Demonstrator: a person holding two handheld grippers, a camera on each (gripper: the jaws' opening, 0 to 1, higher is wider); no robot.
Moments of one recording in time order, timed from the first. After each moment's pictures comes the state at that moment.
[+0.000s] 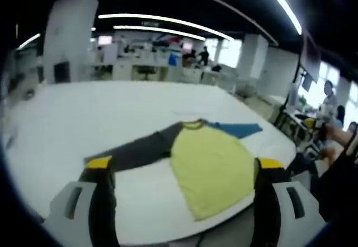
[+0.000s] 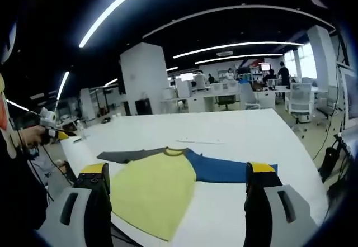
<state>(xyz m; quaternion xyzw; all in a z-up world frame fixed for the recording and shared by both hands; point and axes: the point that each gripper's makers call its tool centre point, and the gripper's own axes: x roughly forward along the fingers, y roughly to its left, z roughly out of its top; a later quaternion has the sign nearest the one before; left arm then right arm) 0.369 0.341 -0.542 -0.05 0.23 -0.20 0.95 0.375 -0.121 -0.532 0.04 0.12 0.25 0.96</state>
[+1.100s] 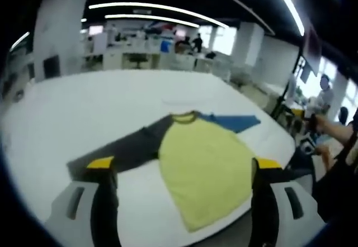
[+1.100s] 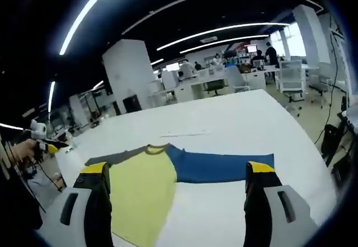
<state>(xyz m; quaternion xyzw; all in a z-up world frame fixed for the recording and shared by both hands) 0.417 0.297 -0.567 -0.04 0.28 -0.23 0.93 0.461 -0.175 -0.567 0.12 0.16 0.21 0.96</state>
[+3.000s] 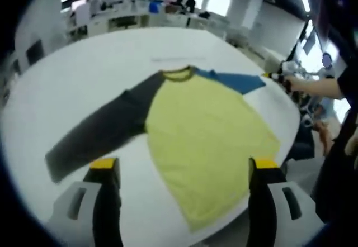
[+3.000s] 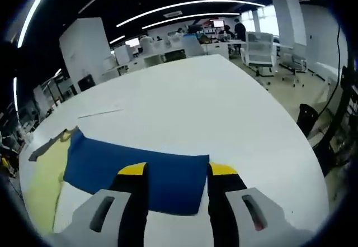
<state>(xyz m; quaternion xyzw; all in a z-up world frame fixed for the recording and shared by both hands) 0.445 0.268 -0.665 0.01 0.42 -0.25 0.87 0.629 -0.340 -0.742 0.07 0.30 0.06 0.95</state>
